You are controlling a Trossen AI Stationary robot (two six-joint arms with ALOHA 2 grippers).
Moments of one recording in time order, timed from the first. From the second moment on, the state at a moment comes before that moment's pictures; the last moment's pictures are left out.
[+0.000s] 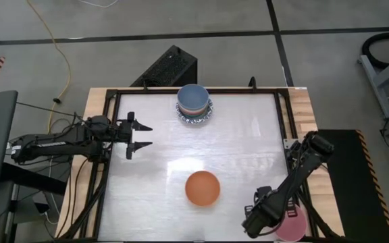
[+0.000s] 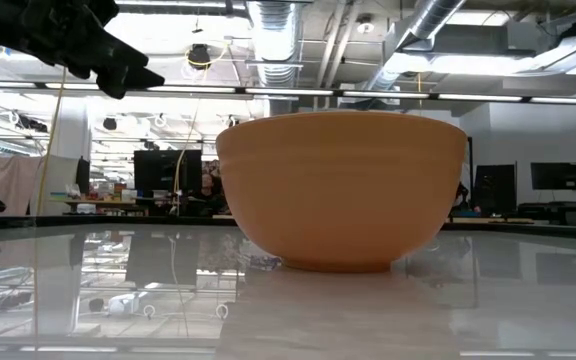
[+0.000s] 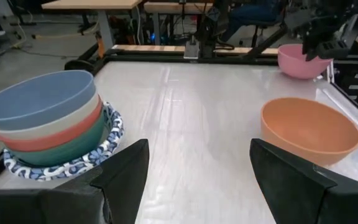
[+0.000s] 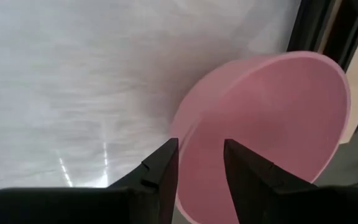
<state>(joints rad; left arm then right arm) 0.20 0.44 0.36 -0.07 0.10 0.01 0.85 1.82 1.42 -1.29 -0.31 2.32</state>
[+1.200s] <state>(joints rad) 0.20 0.44 0.36 -0.03 0.09 -0.07 0.59 1.82 1.35 -1.26 0.10 1.78</state>
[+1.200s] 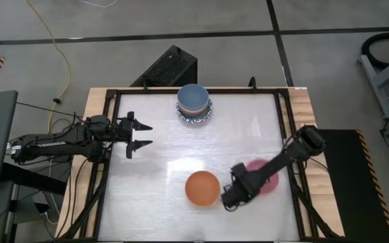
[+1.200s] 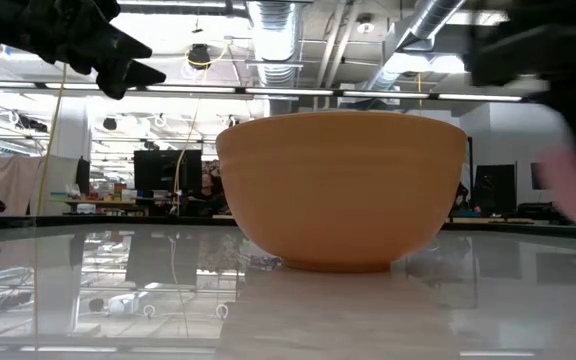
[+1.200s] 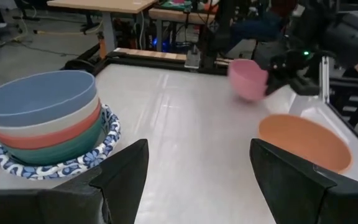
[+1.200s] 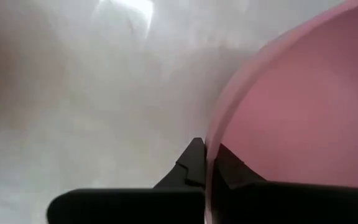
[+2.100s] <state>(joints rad) 0.20 0.44 0.36 -0.04 0.01 -0.18 -0.16 1.82 1.76 -1.06 0.62 0.10</state>
